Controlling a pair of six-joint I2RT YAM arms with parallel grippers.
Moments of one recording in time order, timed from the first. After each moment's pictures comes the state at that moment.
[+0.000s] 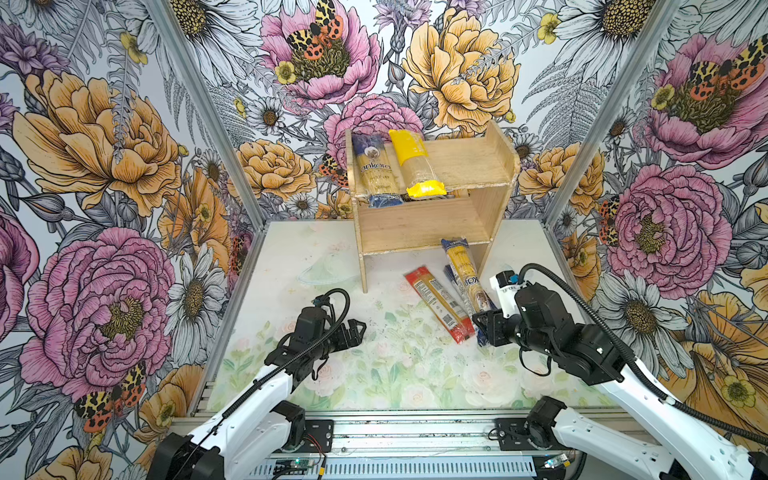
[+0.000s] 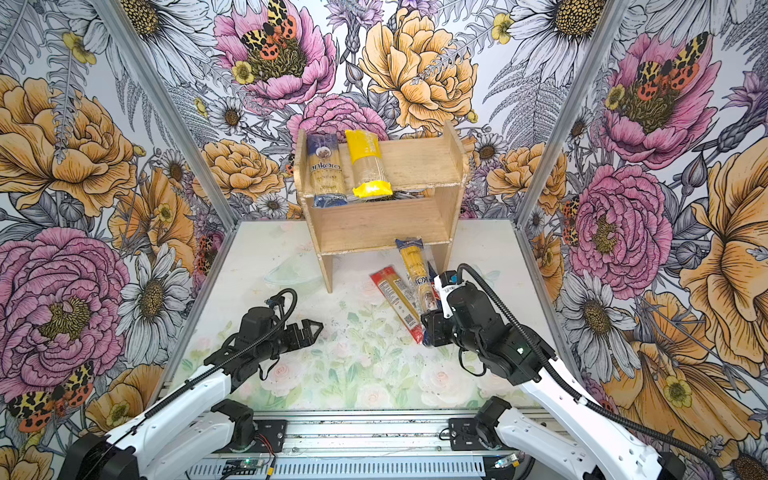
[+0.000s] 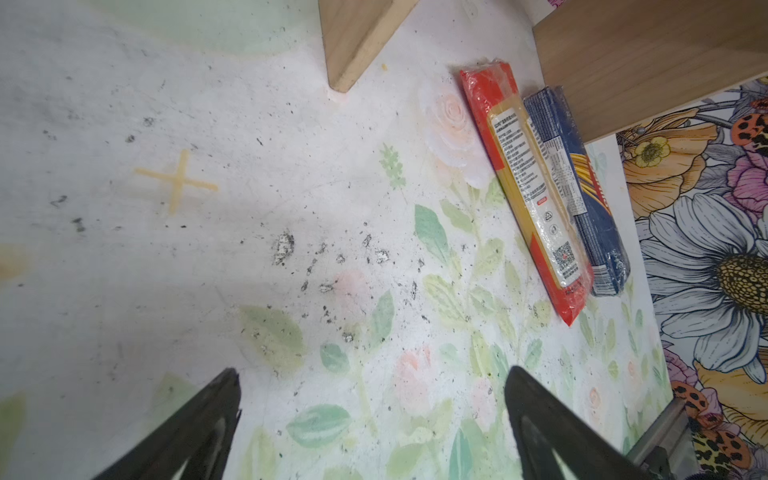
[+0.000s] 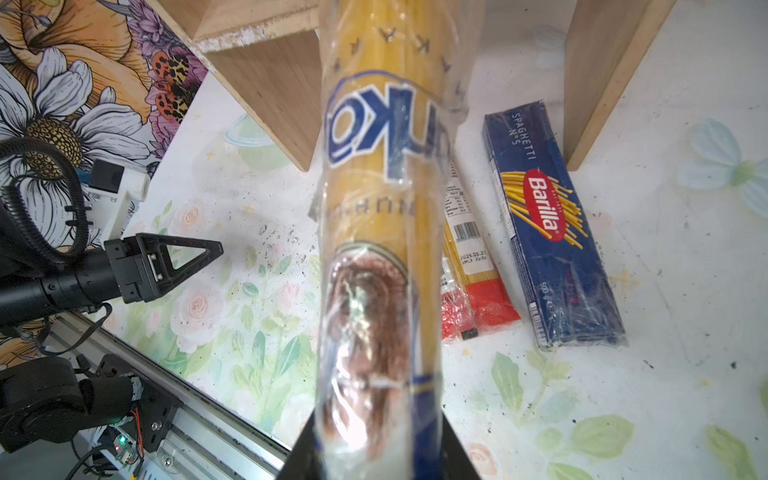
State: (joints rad) left arm -0.35 0.89 0.35 -0.16 0.22 -0.61; right arm 0.69 0.79 1.01 -0.92 0.04 0.46
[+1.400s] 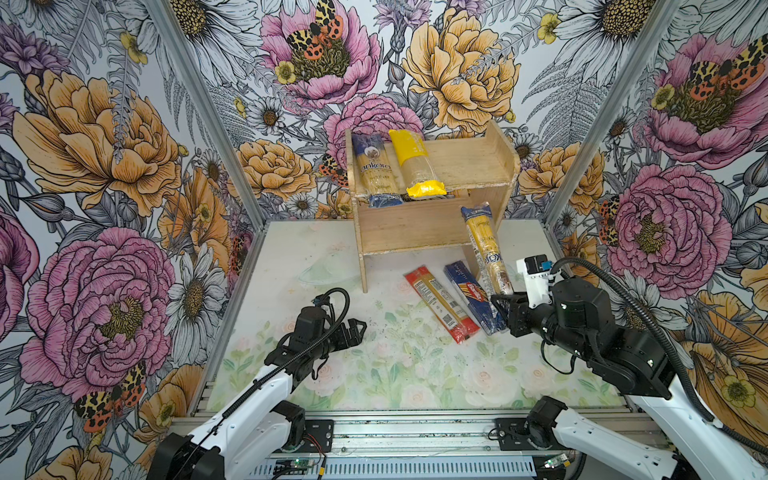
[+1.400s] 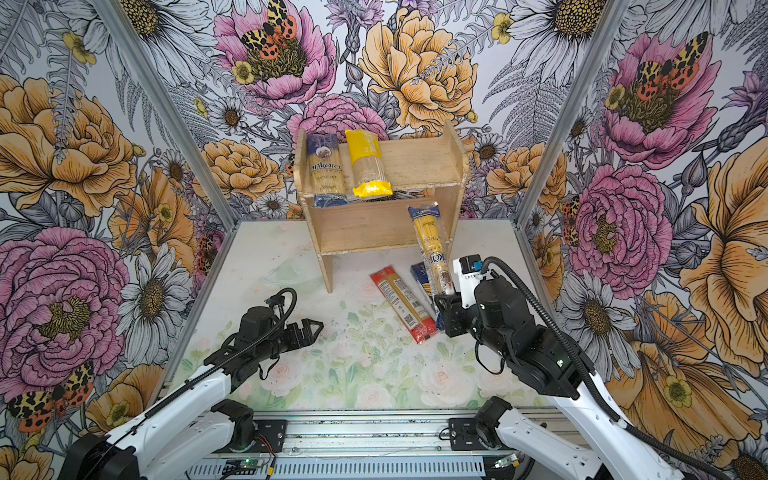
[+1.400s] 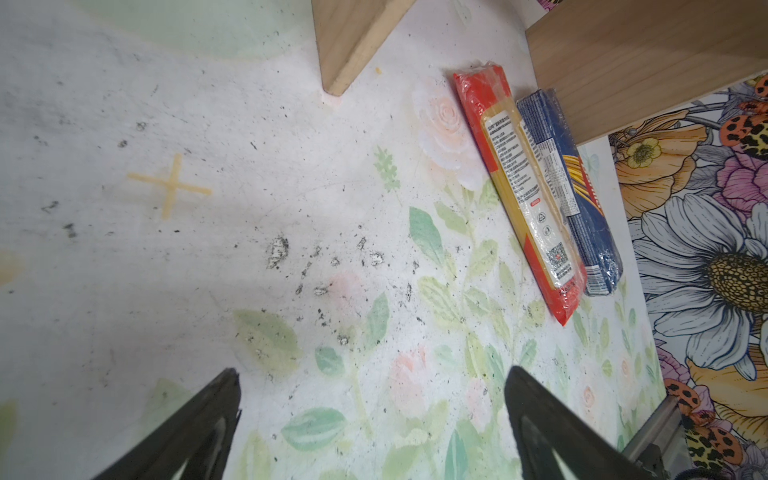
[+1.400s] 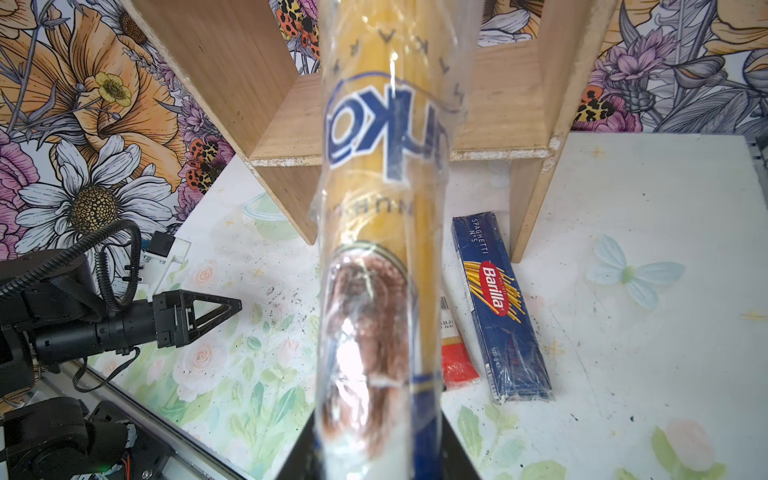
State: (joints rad) left arm -0.35 0.89 0.35 -0.15 0.23 -0.61; right arm 0.68 0.77 1.21 -0.98 0.15 0.36
